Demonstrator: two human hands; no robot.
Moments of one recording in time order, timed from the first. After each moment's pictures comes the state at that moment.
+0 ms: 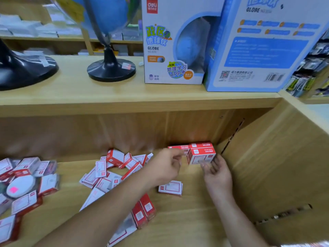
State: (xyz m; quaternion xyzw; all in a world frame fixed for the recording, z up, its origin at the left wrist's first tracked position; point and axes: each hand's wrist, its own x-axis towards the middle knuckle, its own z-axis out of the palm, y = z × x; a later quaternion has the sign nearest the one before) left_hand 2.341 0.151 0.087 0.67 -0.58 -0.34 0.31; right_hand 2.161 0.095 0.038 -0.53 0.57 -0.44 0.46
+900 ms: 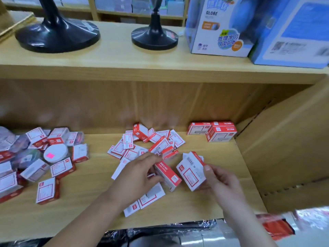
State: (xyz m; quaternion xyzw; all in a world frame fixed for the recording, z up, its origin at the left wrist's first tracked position) left_hand 2.422 0.314 0.049 0.68 -0.62 -0.22 0.33; right_hand 2.186 0.234 0.083 -0.50 0.55 -0.30 0.60
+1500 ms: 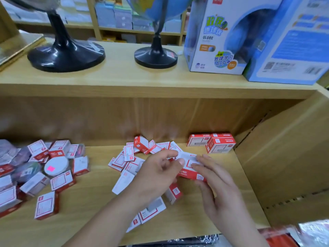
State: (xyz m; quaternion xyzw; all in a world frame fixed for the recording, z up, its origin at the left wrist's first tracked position) left_hand 2.377 0.285 0.131 0.64 -0.39 -0.45 0.49; right_hand 2.188 0.233 0.103 -0.86 0.30 -0.37 0.19
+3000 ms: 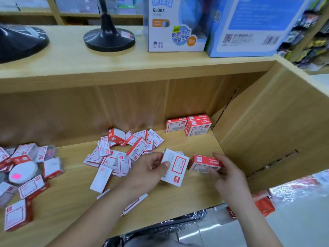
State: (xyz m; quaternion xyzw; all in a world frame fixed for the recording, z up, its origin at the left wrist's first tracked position) left_hand 2.356 0.270 0.089 0.64 -0.43 -0.50 0.39; right_hand 2.107 0.204 0.058 -0.67 0.60 -0.27 0.34
